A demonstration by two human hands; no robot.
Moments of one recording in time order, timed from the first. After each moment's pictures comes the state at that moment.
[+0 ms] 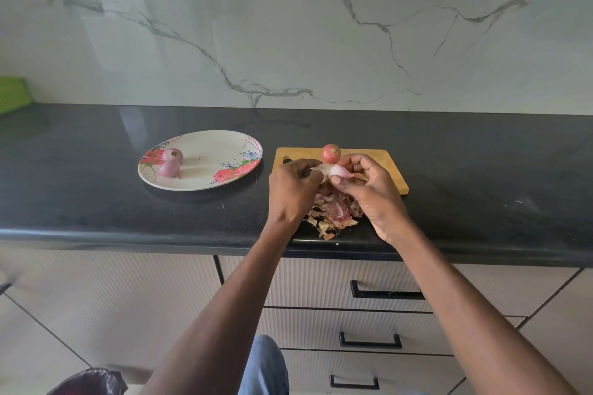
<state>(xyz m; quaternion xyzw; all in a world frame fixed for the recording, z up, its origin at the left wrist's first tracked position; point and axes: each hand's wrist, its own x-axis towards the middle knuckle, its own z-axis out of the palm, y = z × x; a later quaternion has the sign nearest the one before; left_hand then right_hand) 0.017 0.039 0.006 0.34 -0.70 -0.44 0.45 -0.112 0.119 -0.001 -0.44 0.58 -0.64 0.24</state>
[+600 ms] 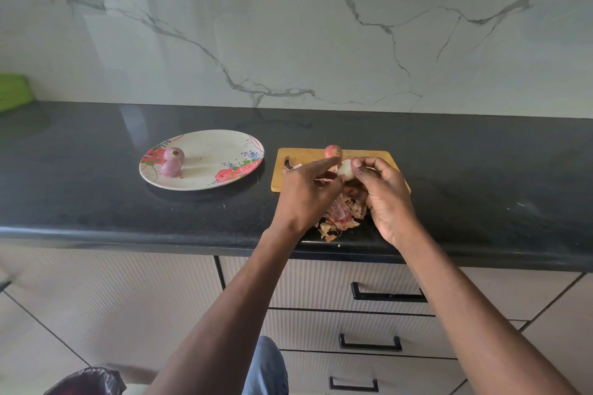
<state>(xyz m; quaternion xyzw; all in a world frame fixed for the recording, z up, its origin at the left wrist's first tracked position) 0.018 0.045 0.004 0.23 -0.79 -0.36 0.44 -0.112 0.120 0.003 -0.33 0.51 -0.74 0.30</state>
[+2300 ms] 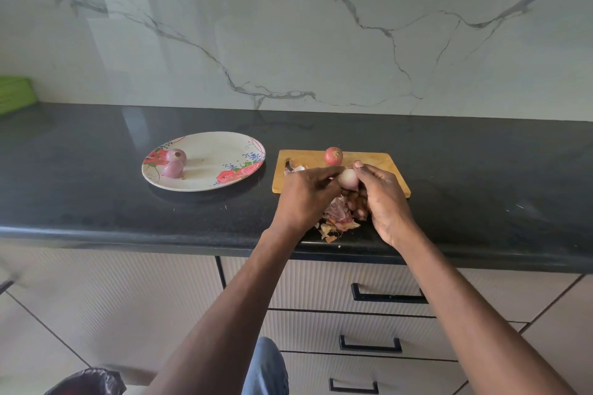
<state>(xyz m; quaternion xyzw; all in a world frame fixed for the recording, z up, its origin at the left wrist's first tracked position) 0.018 0.044 0.002 0.21 -0.79 -0.35 0.46 -0.104 0.122 0.007 -0.35 0.60 -0.67 0.26</state>
